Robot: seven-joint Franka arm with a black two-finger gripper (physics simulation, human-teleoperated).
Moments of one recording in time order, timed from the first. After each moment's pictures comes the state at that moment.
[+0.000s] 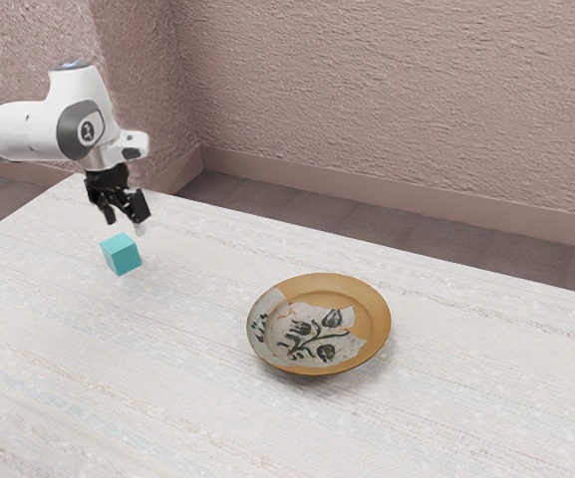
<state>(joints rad) 0.45 0.43 -0.17 -1.57 0.05 2.00 0.40</state>
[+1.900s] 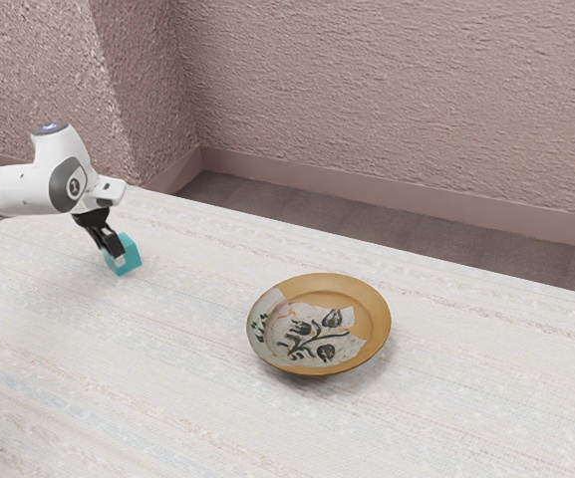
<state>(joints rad) 0.63 0.78 -0.23 -1.37 0.14 2.24 0.76</state>
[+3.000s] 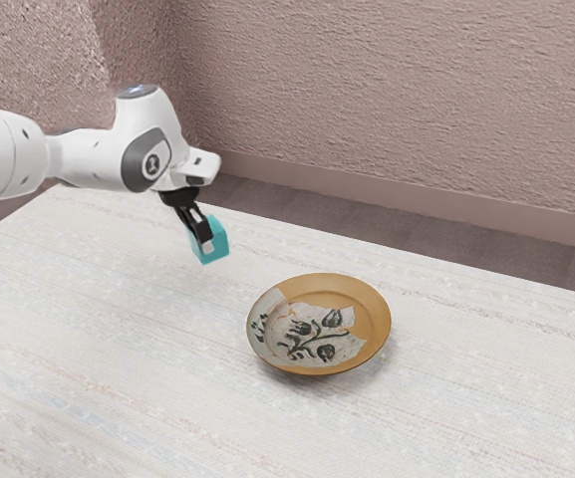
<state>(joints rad) 0.22 0.42 -0.11 -1.69 0.01 2.27 0.63</state>
